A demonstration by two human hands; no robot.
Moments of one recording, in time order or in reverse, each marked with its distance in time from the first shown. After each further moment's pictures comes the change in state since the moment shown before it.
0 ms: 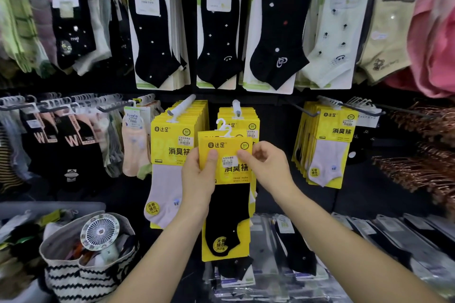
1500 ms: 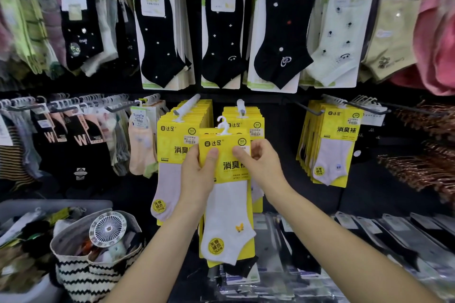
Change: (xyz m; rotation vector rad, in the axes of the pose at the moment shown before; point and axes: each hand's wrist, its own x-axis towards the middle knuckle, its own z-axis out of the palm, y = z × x) left_hand 0.001 0.014 -0.012 0.082 -0.018 0.021; right_hand 0.000 0.000 0.019 0.150 -0.007 0.055
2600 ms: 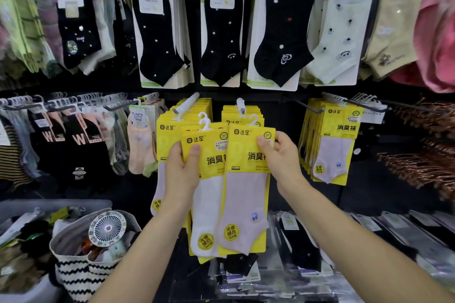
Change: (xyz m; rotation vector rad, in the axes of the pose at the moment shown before) left_hand 0.010 -0.003 -0.021 -0.013 0.063 0.038; right_hand 0.008 -0.003 -0.021 0.194 0.141 0.026
